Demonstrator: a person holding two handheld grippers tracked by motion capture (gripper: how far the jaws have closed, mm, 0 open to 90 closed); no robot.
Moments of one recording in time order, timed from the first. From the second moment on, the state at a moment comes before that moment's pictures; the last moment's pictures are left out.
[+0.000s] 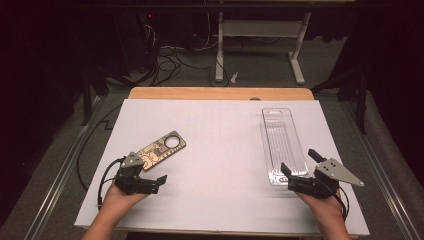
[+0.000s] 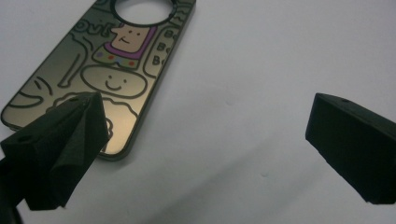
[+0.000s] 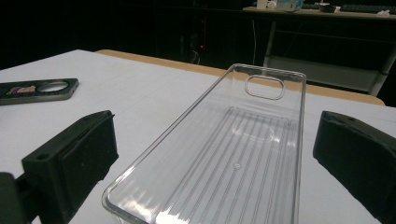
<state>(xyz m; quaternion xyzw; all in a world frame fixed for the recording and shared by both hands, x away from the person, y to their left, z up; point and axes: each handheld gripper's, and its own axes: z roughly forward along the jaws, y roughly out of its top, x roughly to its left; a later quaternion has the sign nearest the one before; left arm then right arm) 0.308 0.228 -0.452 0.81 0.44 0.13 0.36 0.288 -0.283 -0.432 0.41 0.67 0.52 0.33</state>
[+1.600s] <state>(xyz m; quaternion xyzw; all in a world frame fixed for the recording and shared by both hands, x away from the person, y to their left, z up) 0.356 0.273 -0.445 0.75 0.52 0.18 0.36 0.286 -0.282 -0.432 0.40 0.67 0.52 0.33</state>
